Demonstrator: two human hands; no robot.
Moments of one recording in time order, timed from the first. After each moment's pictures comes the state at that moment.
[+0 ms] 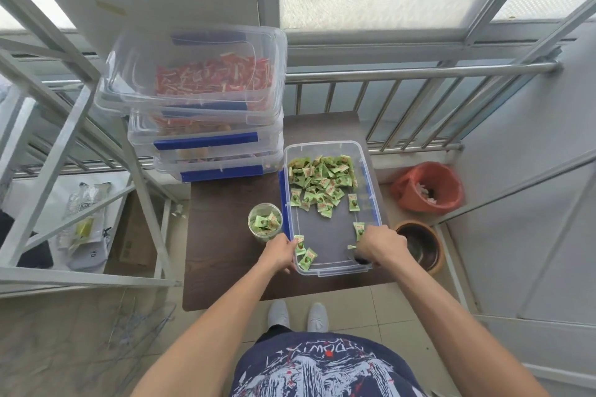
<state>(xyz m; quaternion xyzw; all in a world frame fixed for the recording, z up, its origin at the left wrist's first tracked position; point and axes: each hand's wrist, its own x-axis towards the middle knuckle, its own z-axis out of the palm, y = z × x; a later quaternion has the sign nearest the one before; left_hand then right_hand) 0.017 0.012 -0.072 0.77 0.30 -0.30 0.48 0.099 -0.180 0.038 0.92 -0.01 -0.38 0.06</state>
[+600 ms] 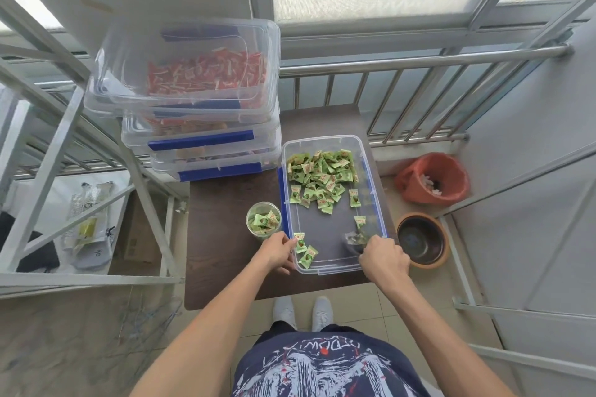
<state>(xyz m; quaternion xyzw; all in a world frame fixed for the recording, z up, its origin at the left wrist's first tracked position) 0.019 0.021 -0.083 0.71 0.34 -0.32 0.54 0.072 -0.202 0.012 0.95 -0.02 -0.30 0.02</state>
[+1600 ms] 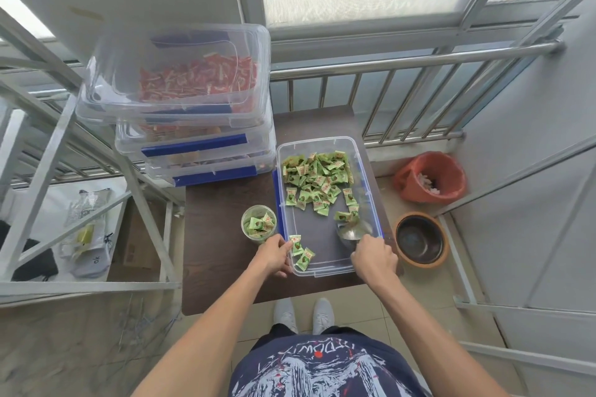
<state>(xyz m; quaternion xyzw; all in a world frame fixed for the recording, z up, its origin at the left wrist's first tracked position) 0.015 0.015 -0.086 0.72 0.34 -0.29 0.52 0.077 -0.200 -0.013 0.95 -0.04 -0.29 -0.02</state>
